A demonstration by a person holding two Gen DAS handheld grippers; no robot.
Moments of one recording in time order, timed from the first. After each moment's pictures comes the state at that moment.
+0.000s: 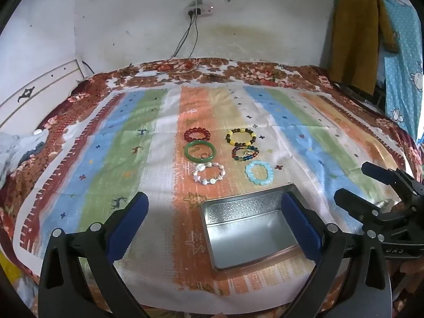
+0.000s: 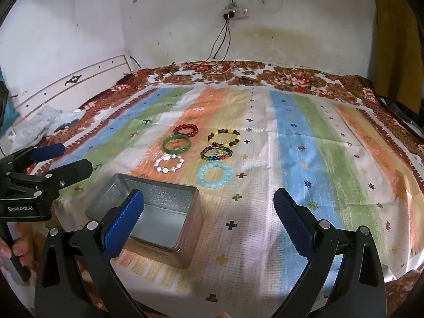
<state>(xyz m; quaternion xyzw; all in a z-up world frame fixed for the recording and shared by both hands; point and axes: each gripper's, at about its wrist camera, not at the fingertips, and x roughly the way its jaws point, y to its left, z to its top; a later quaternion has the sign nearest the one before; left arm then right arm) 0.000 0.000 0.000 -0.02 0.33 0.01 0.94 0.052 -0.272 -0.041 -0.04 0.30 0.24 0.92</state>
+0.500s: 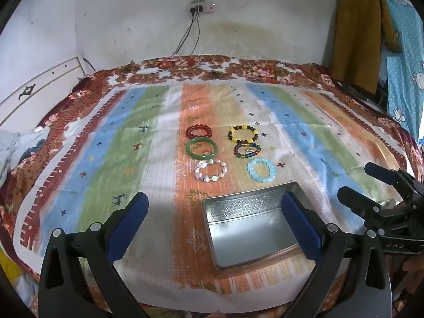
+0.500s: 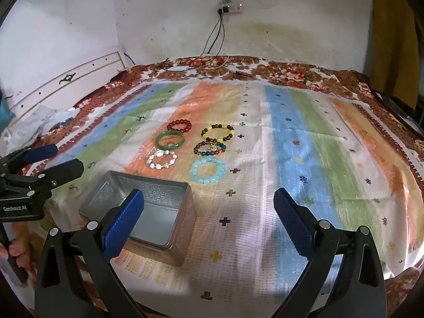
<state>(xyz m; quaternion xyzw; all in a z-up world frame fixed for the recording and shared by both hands) -0.001 0.001 -0.001 -0.02 0.34 0.01 0.94 0.057 -0.280 -0.042 -0.04 0.31 0.22 0.92</state>
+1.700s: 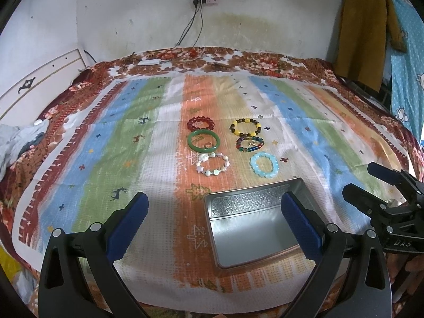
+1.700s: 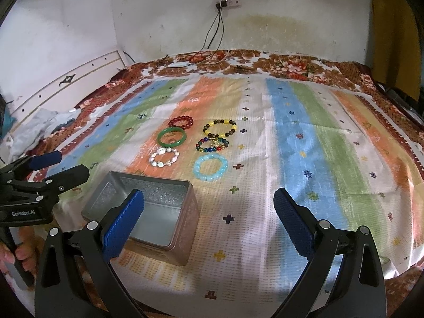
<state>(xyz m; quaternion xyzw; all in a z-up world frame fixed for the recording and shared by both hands) 0.000 0.012 -0.012 -0.03 0.36 0.01 0.93 0.064 -0.277 -0.044 -0.03 0.33 0.23 0.92</state>
